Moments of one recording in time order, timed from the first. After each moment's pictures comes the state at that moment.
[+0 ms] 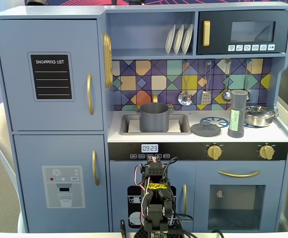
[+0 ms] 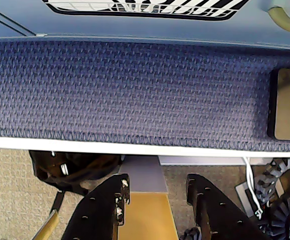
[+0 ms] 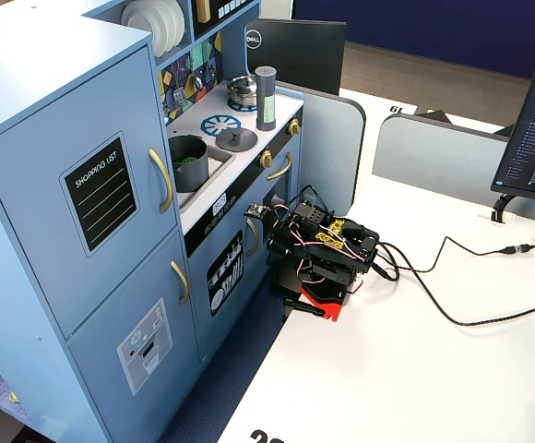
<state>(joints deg) 6.9 184.2 179.0 75.8 -88.2</state>
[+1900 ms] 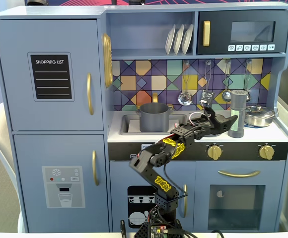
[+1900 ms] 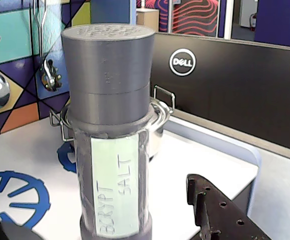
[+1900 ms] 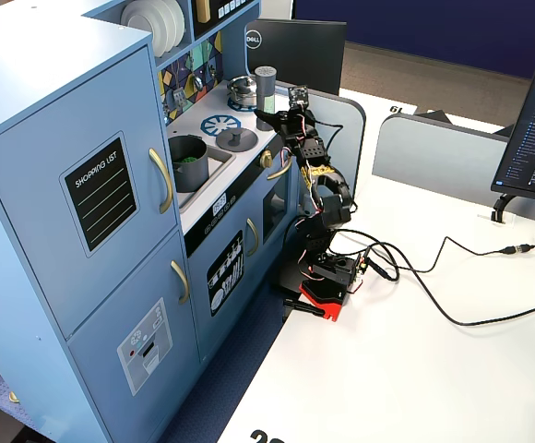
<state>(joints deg) 54.8 129.4 123.4 4.3 -84.5</state>
